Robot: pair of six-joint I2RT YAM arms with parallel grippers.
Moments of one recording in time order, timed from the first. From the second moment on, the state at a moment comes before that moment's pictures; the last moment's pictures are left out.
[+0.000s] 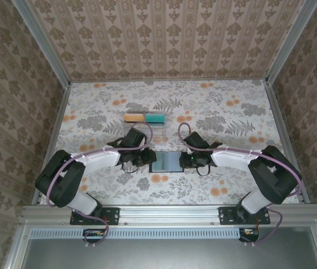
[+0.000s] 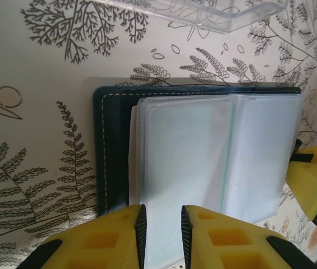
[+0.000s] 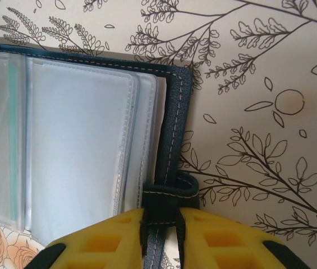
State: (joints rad) left arm -0.69 1.50 0.69 -0.22 0.34 -0.81; right arm 0.65 1.55 0.72 -0.29 -0.13 0.60
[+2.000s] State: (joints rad) left arm -0.72 1.54 0.79 -0.32 0.33 -0.70; right arm 0.65 1.55 0.72 -0.28 -0.13 0.61
